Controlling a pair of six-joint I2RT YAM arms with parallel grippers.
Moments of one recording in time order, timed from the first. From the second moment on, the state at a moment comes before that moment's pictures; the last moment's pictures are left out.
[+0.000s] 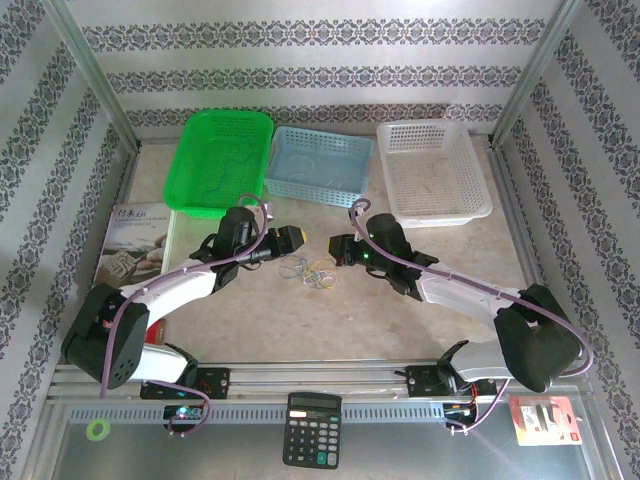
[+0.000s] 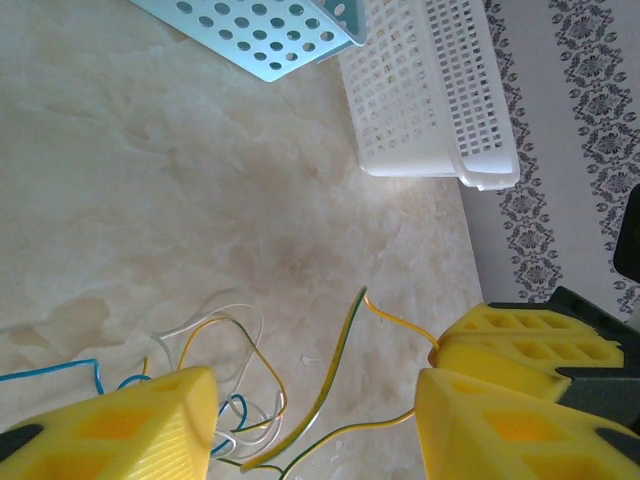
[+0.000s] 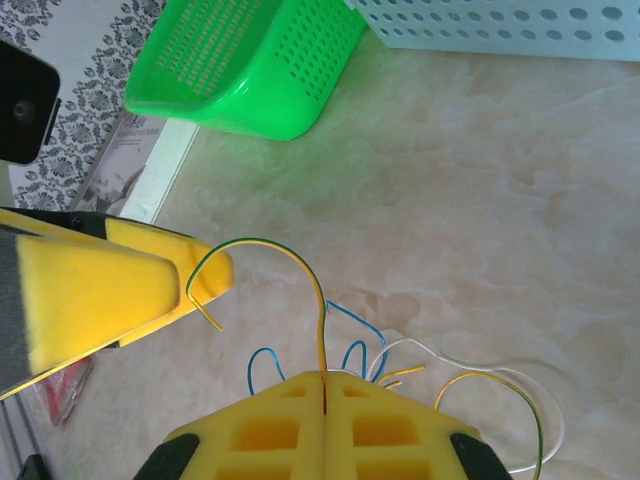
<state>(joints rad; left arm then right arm) -0.46 1.38 0.68 0.20 0.44 -0.82 0.63 1.34 0.66 0.19 -0.27 0.62</state>
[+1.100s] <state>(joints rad) -0.45 1.36 0.82 0.24 0.59 -0.87 0.61 1.38 0.63 0.23 -0.31 0.61</state>
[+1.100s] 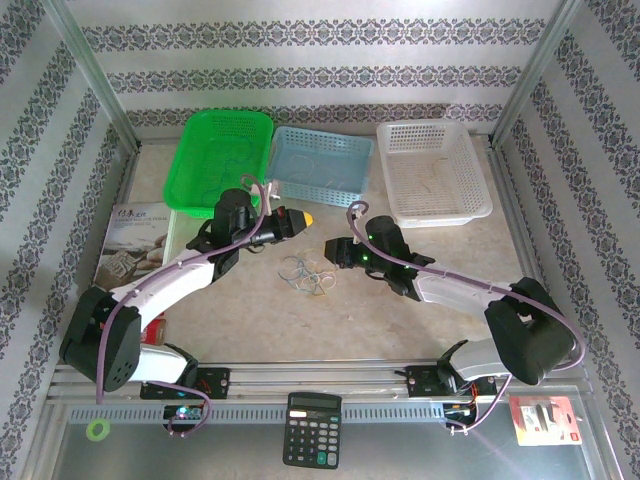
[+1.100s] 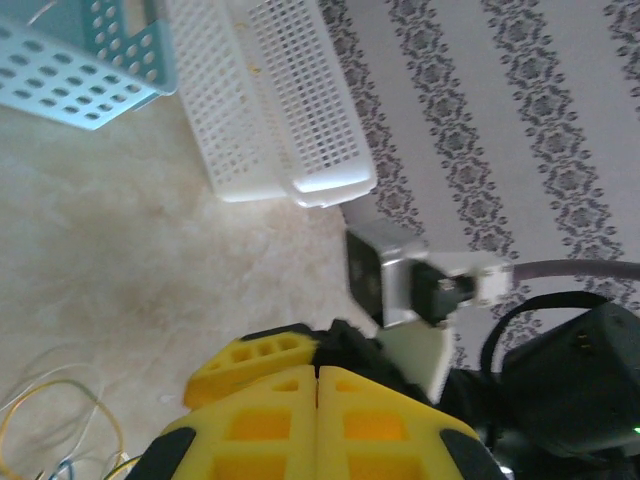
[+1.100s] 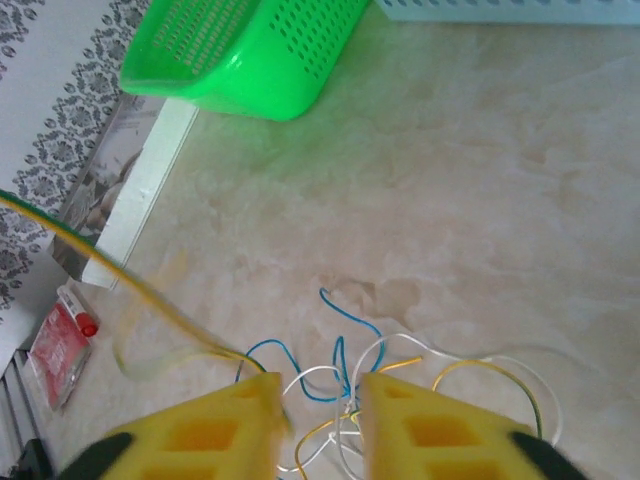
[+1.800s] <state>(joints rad) -0.45 1.35 0.84 0.24 0.64 -0.87 0.44 1.17 0.69 0.11 -0.46 0.45</state>
